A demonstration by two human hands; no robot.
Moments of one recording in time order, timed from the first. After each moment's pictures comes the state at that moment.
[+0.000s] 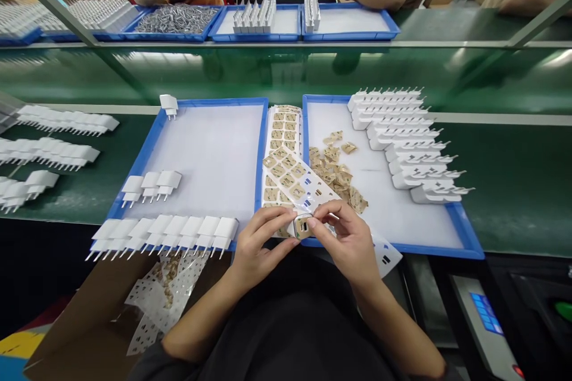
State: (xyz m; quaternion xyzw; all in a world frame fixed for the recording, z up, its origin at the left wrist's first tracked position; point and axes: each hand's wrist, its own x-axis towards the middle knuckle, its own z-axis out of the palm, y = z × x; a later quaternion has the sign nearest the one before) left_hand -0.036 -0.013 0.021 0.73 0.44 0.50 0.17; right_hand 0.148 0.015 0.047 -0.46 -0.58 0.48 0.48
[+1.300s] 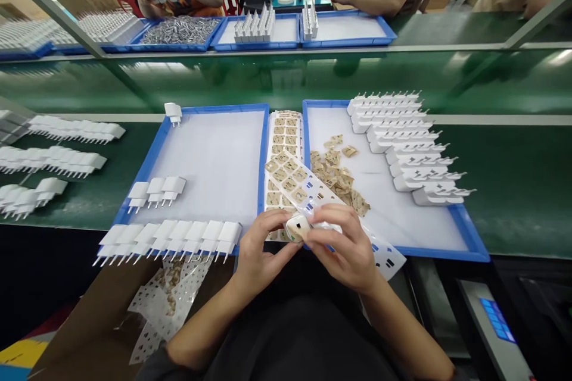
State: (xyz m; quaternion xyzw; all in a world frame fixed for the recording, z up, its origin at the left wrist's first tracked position) left_hand -0.032 -0.019 0.016 0.67 0.48 0.51 0.24; right_hand 0.153 0.023 0.049 -0.28 -0.78 0.24 0.51
